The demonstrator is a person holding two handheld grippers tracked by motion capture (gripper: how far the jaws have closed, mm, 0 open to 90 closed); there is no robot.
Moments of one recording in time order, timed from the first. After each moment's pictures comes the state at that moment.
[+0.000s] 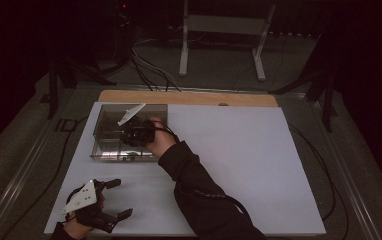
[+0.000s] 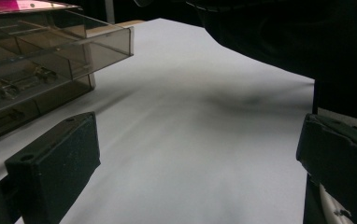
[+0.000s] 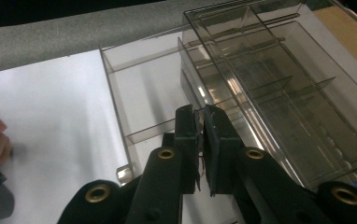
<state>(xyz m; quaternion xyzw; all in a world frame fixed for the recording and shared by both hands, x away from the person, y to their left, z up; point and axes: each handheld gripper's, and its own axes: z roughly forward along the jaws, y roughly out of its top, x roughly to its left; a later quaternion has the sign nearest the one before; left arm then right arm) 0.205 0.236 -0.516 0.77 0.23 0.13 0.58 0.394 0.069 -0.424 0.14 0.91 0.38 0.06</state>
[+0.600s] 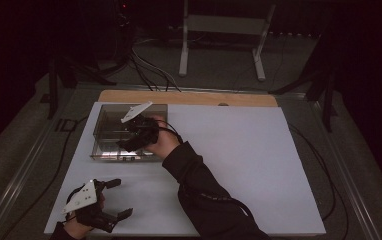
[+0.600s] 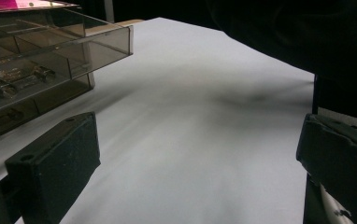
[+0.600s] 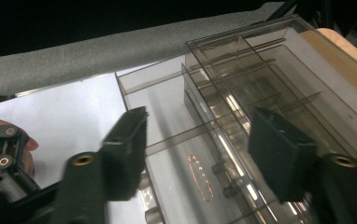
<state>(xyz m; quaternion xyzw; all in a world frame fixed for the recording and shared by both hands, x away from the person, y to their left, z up) 0.206 0.236 -0.516 0.77 0.24 0.13 0.58 0.383 0.057 -0.408 0.16 0.89 0.42 0.07</state>
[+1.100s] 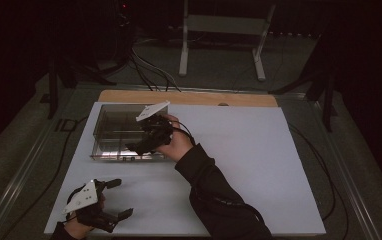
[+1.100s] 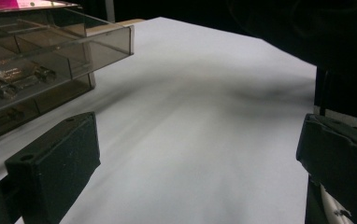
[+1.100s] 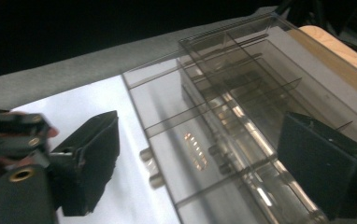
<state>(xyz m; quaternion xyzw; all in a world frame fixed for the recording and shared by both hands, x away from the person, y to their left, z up) 0.206 0.235 -0.517 0.77 0.24 0.13 0.58 0.377 0.021 -0.399 0.18 0.88 0.44 0.05</state>
